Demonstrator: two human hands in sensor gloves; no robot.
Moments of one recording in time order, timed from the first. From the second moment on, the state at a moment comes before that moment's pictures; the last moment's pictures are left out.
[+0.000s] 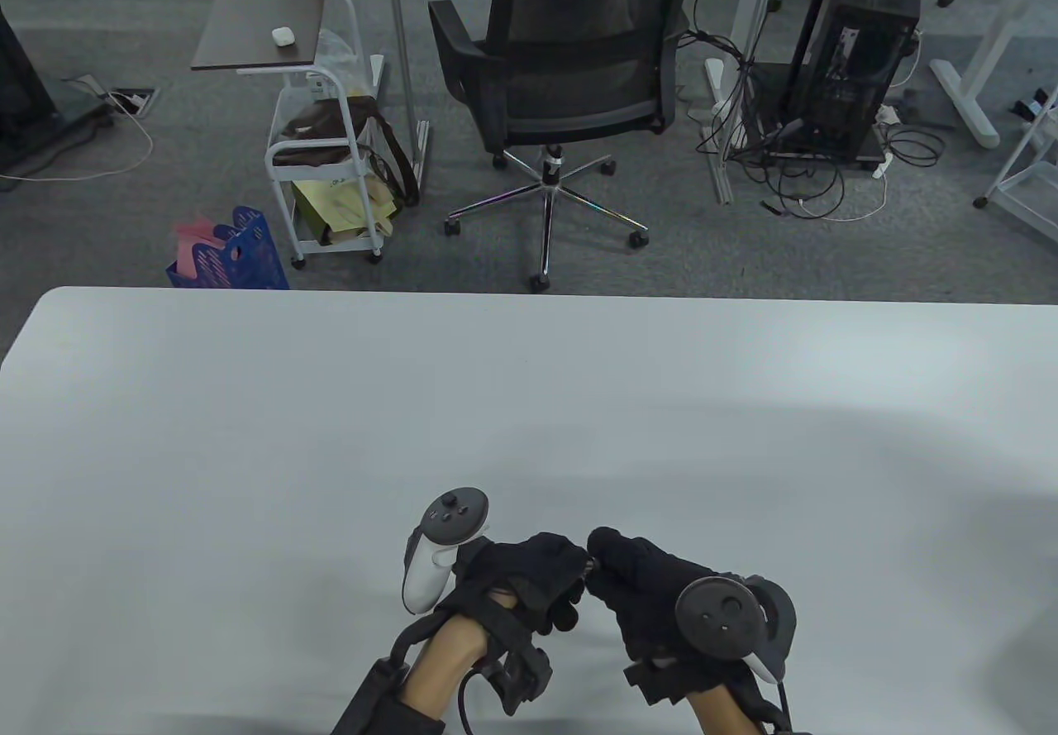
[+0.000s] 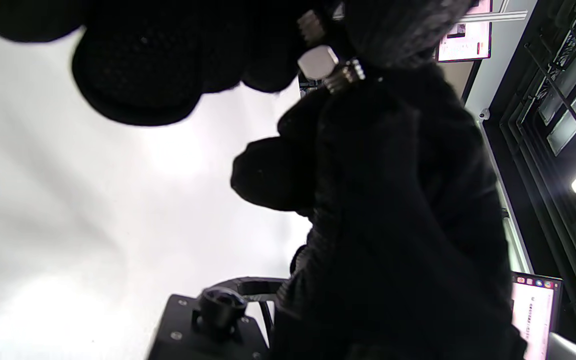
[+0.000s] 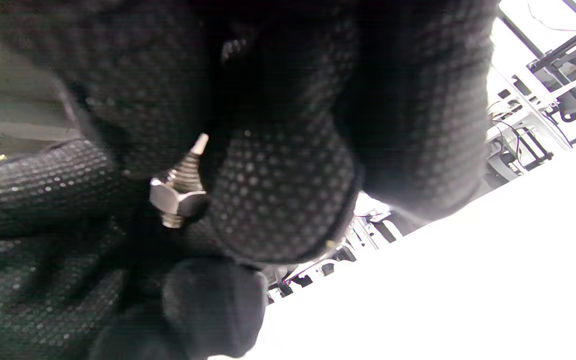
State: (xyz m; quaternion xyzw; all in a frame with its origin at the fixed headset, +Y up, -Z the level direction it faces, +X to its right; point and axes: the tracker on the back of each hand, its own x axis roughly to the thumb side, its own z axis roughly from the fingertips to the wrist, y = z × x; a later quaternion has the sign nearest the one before) left_hand -0.074 -0.733 -0.327 -0.30 -0.13 0.63 0.70; right_hand 0.139 -0.687 -0.275 0.18 -0.18 0.91 0.32
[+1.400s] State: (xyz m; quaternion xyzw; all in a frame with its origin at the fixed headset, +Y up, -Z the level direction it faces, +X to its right) left_hand -0.075 -0.731 -0.327 -0.30 -0.13 0.61 0.72; right_hand 0.134 -0.688 -0.277 0.19 -0.15 0.92 0.31
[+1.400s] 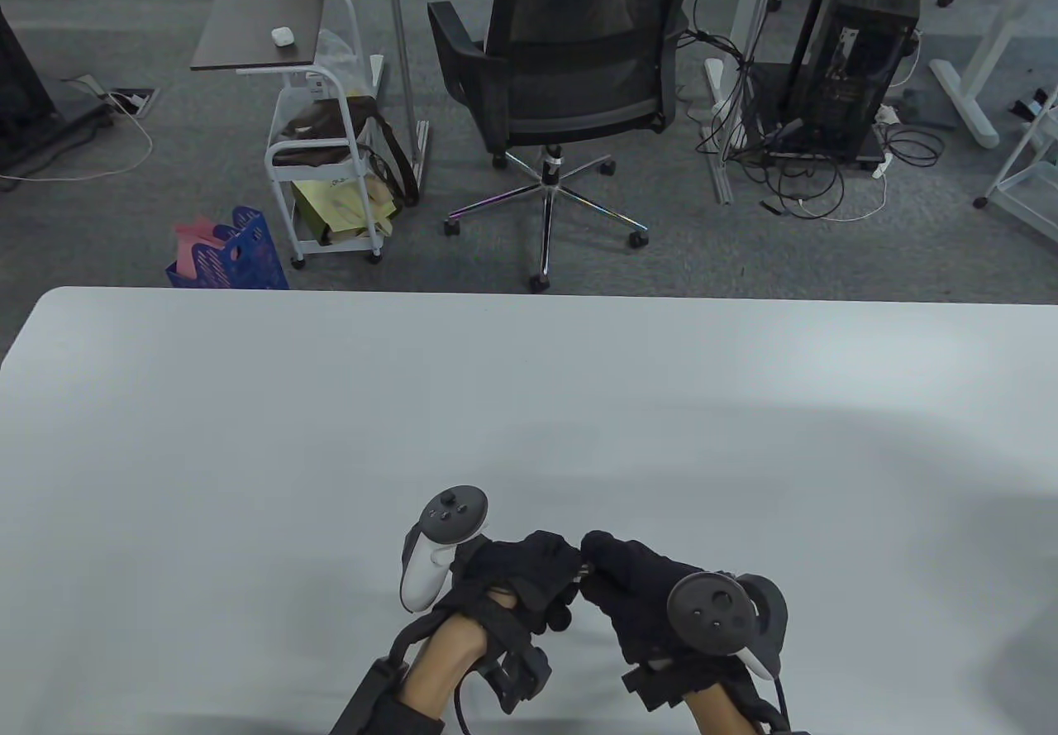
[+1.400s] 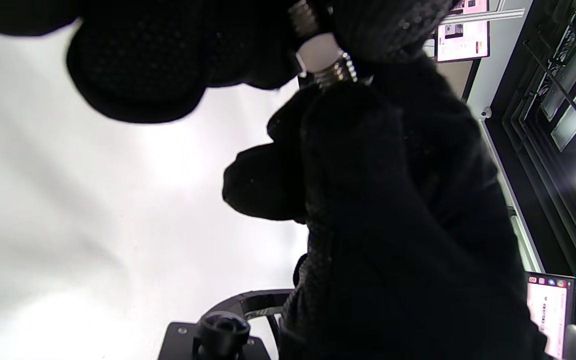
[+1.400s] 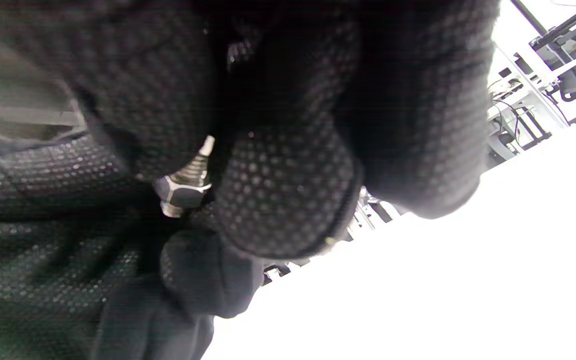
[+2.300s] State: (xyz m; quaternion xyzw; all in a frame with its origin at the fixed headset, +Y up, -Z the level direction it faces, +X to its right) left_hand -0.074 -0.731 -0.327 -0.31 -0.15 0.61 0.71; right_hand 0.136 -0.689 -0.277 0.18 -0.16 0.92 0.31
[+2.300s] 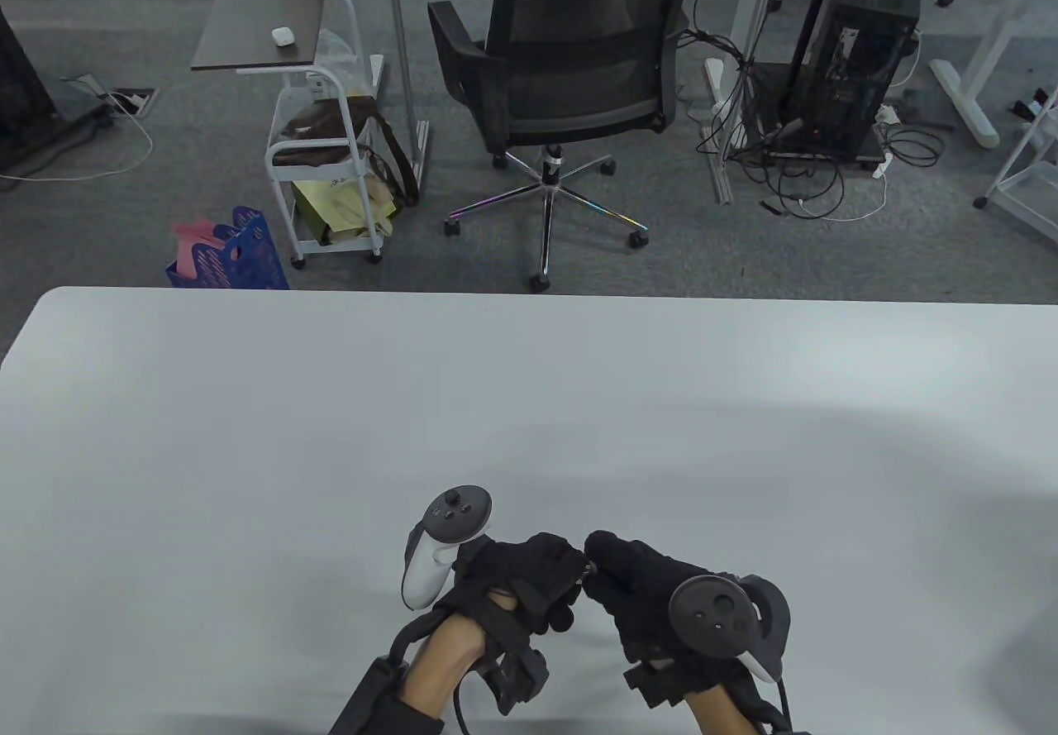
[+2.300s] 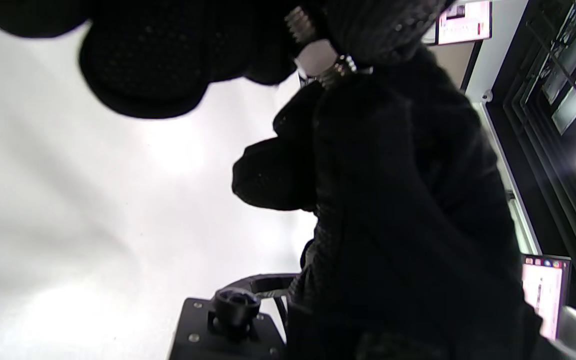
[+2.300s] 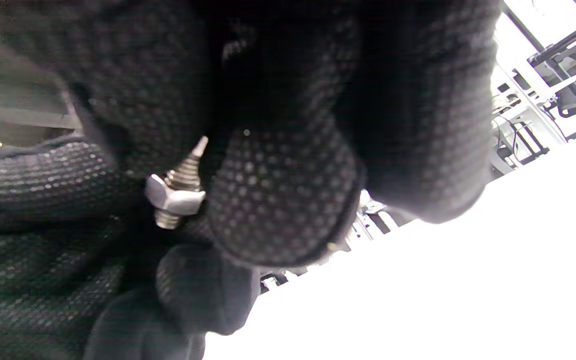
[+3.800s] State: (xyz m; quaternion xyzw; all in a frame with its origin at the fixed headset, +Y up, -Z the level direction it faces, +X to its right) left_hand -0.074 -0.731 -0.327 -0.32 -0.16 0.61 0.70; right_hand 0.140 -0.690 -0.278 0.17 -0.16 0.92 0.33
